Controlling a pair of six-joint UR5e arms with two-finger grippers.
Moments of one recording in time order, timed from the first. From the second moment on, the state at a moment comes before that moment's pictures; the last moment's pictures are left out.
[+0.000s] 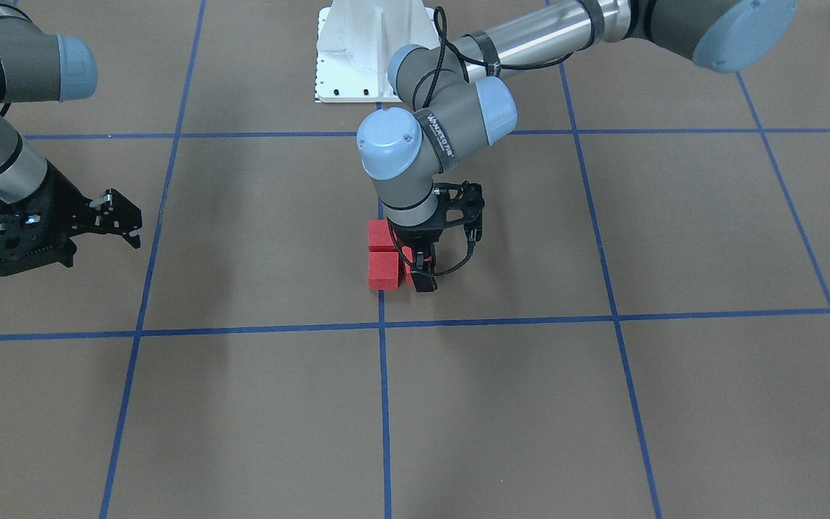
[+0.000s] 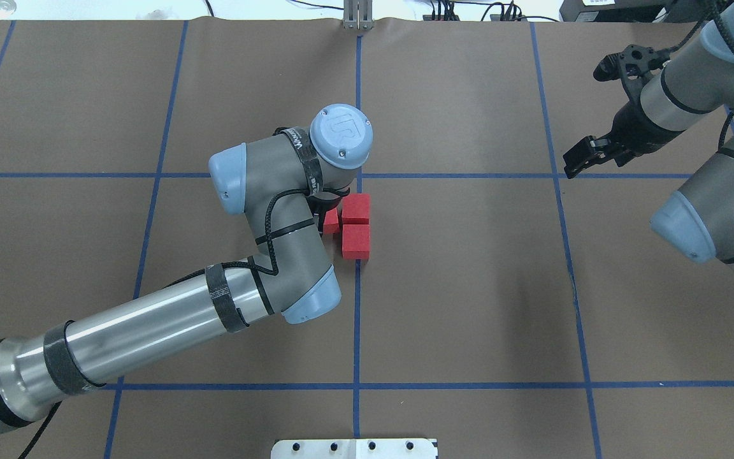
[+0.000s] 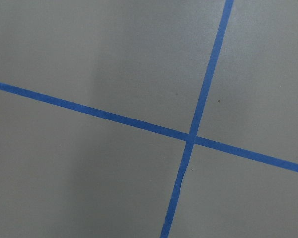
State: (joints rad) left arm -0.55 -2.50 -1.33 -1.45 -1.75 -2.55; right arm 0.97 -1.28 1.82 -1.52 2.20 0.56
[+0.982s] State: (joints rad) left arm -0.53 -2.41 -1.44 -1.39 -1.73 -2.44; right arm 0.97 -1.27 1.82 -1.52 2.20 0.56
